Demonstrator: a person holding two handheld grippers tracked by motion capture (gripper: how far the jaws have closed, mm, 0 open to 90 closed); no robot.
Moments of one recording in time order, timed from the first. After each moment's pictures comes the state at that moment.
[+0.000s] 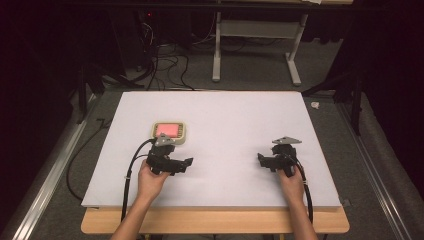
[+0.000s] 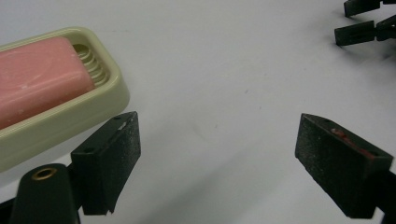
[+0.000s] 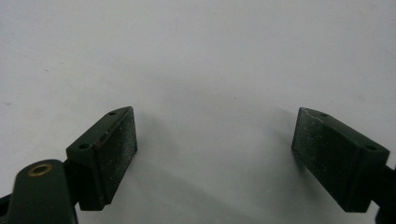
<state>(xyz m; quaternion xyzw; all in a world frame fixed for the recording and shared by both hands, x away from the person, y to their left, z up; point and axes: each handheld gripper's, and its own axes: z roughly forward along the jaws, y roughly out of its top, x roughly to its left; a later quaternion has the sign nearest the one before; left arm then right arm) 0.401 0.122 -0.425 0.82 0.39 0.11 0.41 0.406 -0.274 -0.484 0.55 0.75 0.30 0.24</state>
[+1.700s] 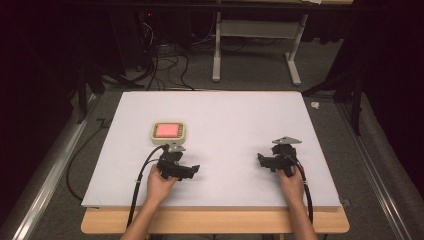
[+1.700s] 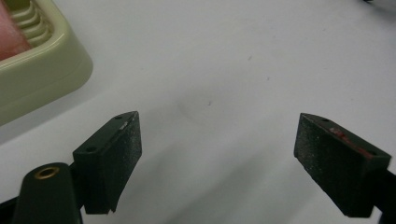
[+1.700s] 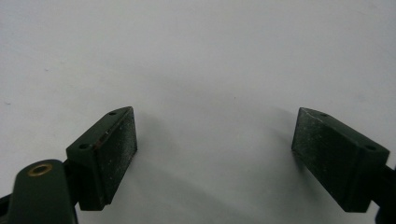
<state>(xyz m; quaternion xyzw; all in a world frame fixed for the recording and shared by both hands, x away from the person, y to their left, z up) 0.407 0.102 -0.466 0.84 0.38 0.10 0.38 0.406 -0.274 -0.484 0.55 0.75 0.30 0.24</state>
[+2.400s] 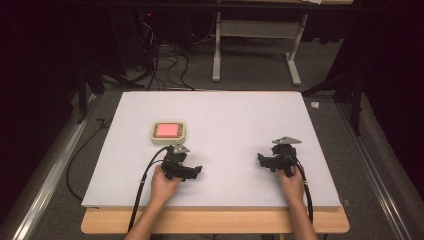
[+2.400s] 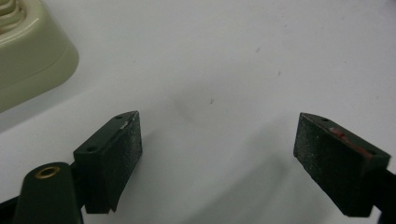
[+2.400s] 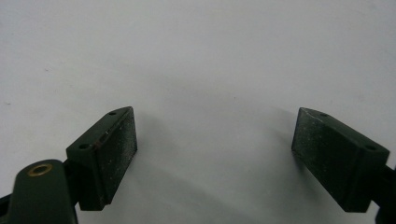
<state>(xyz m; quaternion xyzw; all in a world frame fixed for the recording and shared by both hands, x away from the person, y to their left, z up) 0.411 0.091 -0.480 0.84 0.38 0.10 0.37 0.406 -0.274 -0.484 0.55 0.75 0.30 0.24</state>
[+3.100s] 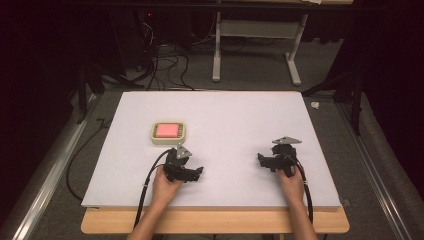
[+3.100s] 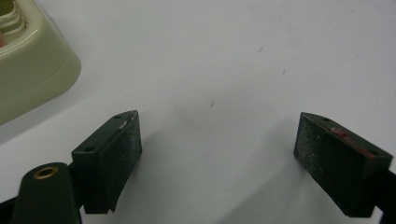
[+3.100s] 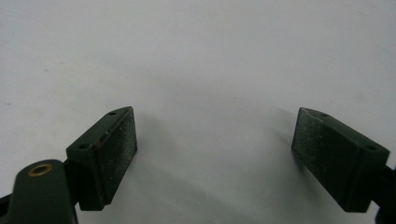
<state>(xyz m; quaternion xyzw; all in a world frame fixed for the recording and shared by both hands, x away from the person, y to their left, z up) 0.404 0.086 -0.487 0.84 0.37 0.15 0.37 0.406 -0.274 -0.484 0.55 0.75 0.30 0.24</state>
